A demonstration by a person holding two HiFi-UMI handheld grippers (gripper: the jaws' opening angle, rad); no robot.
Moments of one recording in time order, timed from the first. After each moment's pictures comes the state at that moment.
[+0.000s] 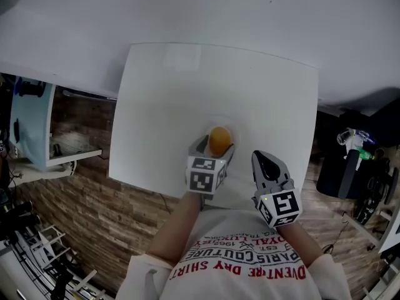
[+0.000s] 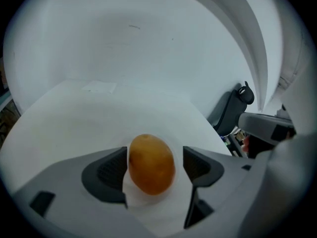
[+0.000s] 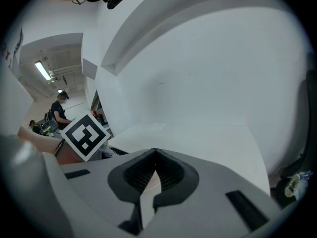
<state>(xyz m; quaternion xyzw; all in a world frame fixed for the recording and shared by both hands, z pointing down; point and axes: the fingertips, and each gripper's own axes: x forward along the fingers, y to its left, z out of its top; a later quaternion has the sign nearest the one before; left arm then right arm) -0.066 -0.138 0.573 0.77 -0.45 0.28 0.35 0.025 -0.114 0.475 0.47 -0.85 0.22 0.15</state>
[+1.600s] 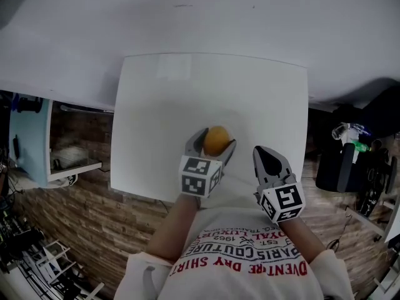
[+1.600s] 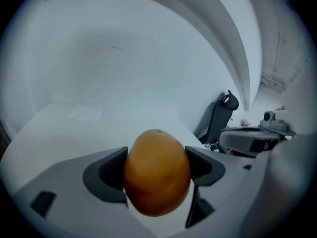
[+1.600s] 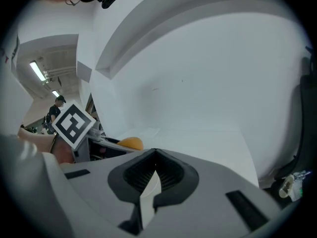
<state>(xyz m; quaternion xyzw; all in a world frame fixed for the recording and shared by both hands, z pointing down) -0.049 -0.169 0.514 0.83 -0.42 0.23 0.28 0.042 -0.128 0.459 0.50 -0.83 0.21 0.13</state>
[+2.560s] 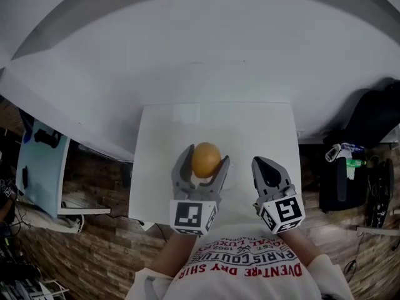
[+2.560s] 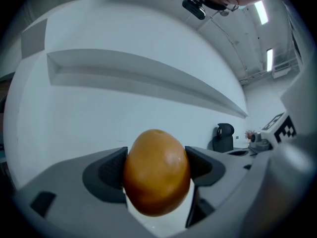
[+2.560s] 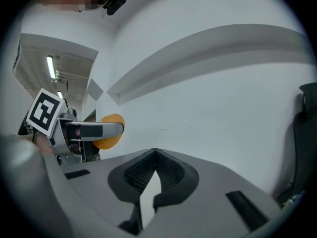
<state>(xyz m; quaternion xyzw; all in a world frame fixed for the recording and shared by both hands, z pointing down) -0.108 -0.140 0.285 0.87 -0.49 0.03 0.01 0.005 -0.114 0.324 0.54 -0.84 0.07 0.03</state>
